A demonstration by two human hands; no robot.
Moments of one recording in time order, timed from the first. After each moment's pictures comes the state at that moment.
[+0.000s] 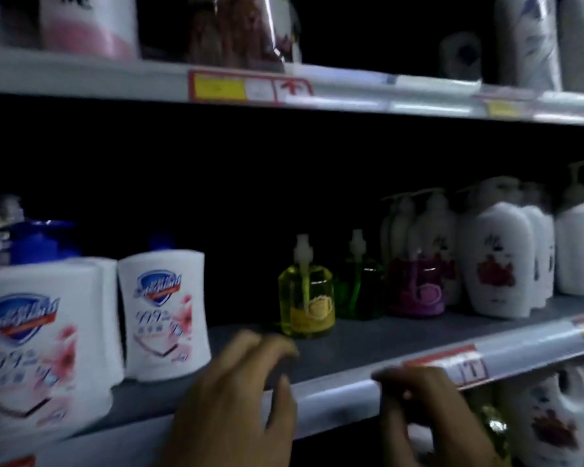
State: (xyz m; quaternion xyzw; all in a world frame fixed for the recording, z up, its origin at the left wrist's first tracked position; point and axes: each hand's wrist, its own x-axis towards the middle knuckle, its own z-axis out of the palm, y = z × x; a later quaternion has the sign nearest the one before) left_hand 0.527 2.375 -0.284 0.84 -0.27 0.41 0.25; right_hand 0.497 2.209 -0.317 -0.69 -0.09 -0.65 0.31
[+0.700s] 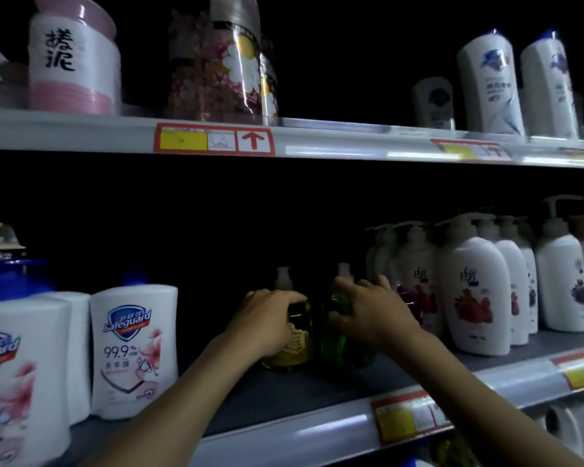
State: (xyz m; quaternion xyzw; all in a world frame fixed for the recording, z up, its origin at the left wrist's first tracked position) left_hand 0.649 2.297 -0.215 0.92 -0.24 0.27 0.16; right_hand 0.610 2.119 -0.214 -0.95 0.00 -0.30 0.02
